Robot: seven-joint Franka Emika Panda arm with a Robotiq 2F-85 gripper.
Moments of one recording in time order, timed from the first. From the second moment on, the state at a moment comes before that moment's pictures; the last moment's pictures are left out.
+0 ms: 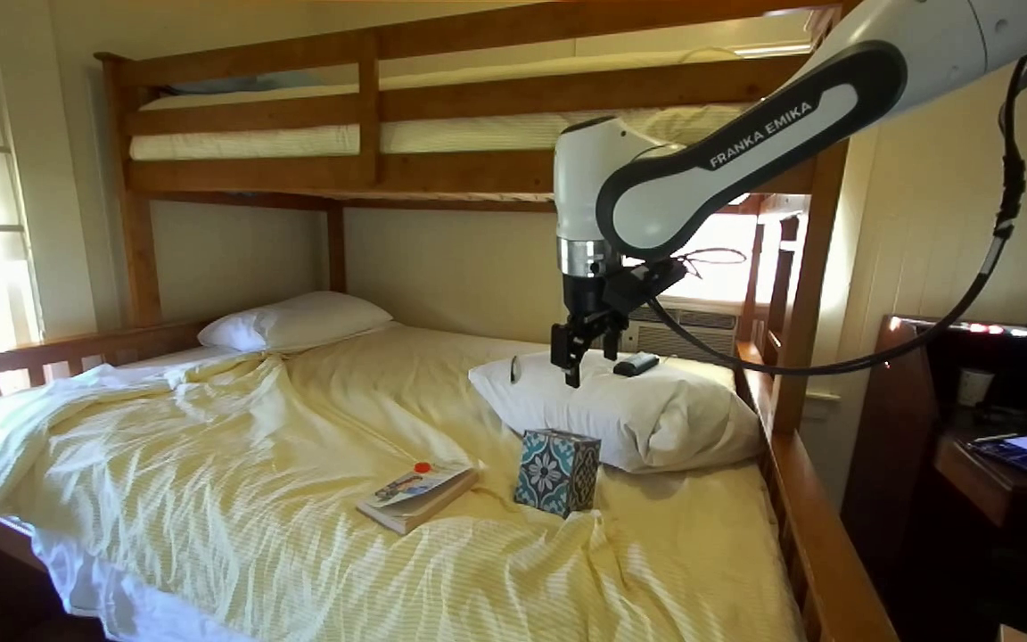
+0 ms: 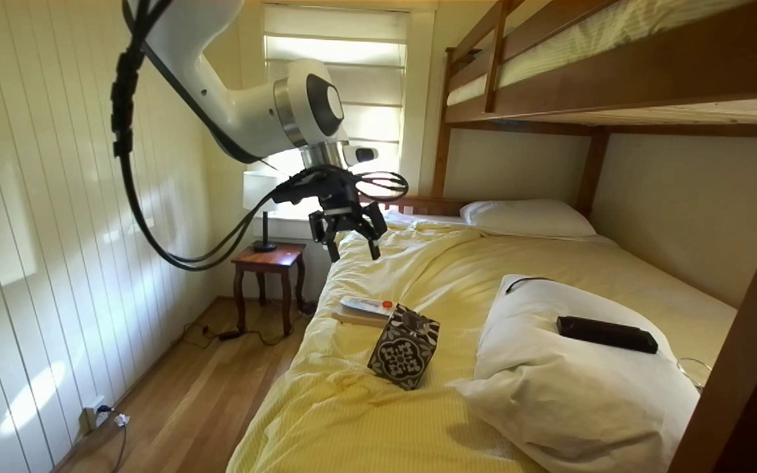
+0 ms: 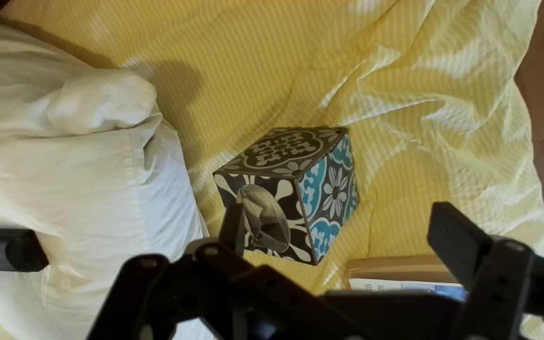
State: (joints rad) arm 0.01 0.06 0.15 -2.03 -0.40 2.13 0.39
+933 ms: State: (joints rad) arm 0.02 0.45 0.01 -1.75 -0.25 2.30 0.24
